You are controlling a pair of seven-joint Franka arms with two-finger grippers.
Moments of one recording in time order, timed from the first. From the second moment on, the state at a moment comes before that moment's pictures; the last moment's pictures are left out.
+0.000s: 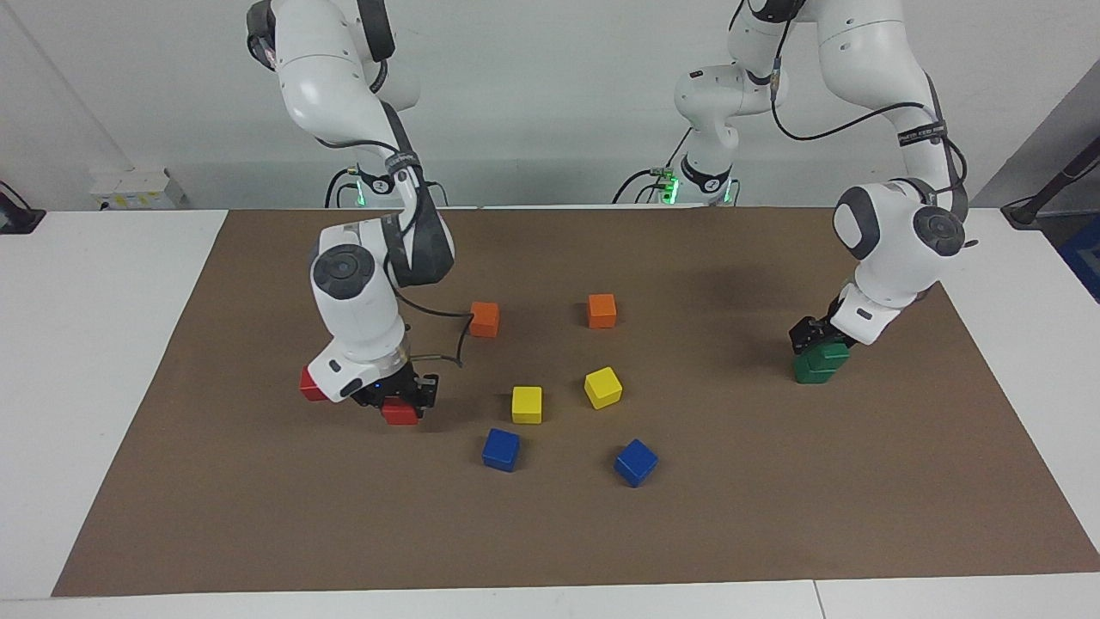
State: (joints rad) left arm 0.08 0.22 -0.03 -2.00 0.00 2.17 0.06; right arm 0.16 0.46 0.02 -1.60 -0.04 2.12 0.26
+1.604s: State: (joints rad) left arm 0.07 0.01 -0.03 -1.73 0.00 1.64 0.06; right arm -0.06 0.24 0.02 -1.96 -0.04 2.22 -0.04
